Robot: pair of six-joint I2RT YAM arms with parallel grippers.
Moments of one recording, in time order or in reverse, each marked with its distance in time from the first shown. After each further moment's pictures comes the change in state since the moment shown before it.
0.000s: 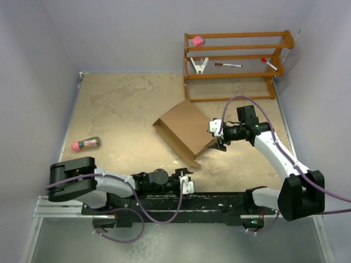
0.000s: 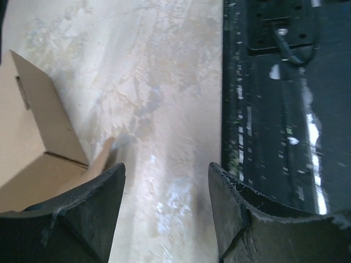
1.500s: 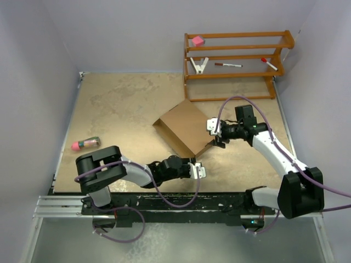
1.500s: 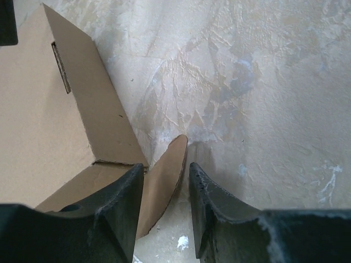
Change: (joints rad) left arm 0.148 0.332 0.215 0.010 -0.077 0.189; right arm 0.030 0.017 -0.022 0.129 0.102 0.058
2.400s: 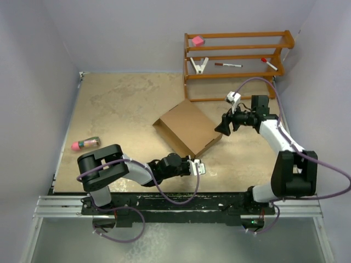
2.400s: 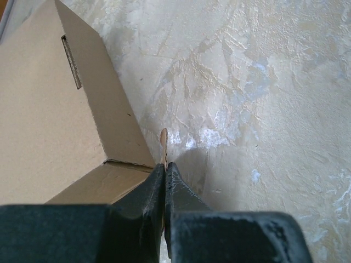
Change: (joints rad) left arm 0.034 0.027 0.006 0.032 0.019 -0.037; right arm -0.217 0.158 0.088 0.137 -0.028 0.605
